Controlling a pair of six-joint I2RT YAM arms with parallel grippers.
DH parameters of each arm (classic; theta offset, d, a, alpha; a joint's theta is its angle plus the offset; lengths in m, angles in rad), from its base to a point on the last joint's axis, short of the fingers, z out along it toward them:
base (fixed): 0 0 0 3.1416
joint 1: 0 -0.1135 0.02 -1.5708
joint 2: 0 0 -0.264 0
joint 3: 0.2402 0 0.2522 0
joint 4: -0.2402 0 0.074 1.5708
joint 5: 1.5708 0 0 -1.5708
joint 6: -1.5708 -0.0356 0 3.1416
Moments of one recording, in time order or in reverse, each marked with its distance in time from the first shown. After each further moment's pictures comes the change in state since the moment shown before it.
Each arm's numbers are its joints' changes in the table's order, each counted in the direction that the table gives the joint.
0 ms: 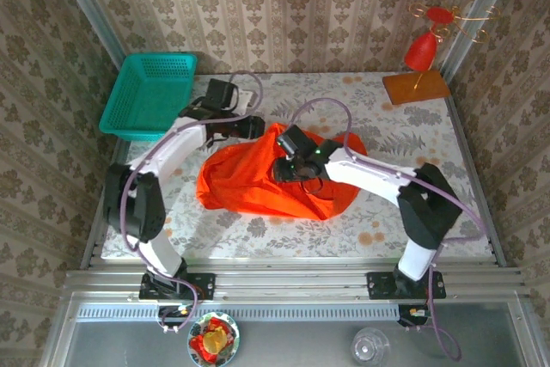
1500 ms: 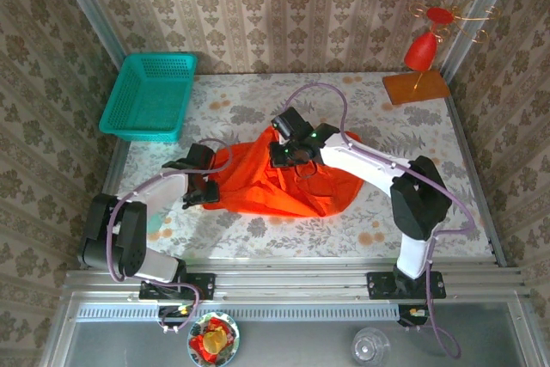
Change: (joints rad) left arm -0.082 0.229 -0.639 -0.061 -0.435 0.213; right arm 0.034 -0.038 0.166 -0.058 -0.079 0.053
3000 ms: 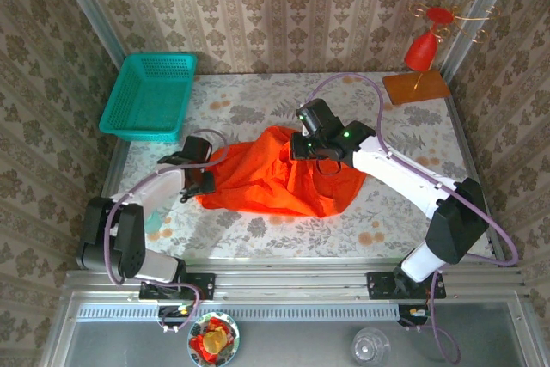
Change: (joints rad) left arm -0.026 0.006 0.063 -0.006 -0.050 0.004; right arm 0.053 0.239 -0.081 -0.061 0.078 0.021
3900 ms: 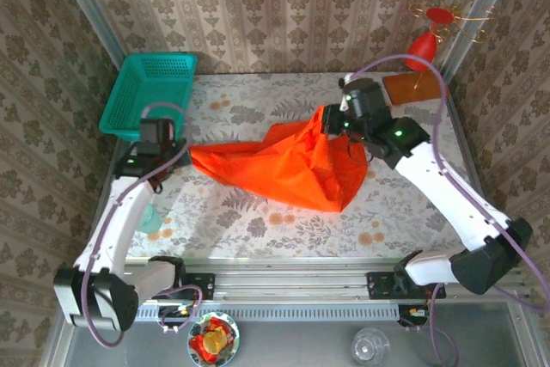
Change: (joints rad) left arm -0.166 0.352 0.232 -0.103 0.089 -0.020; right arm 0.152 0.250 0.066 -0.011 0.097 0.033
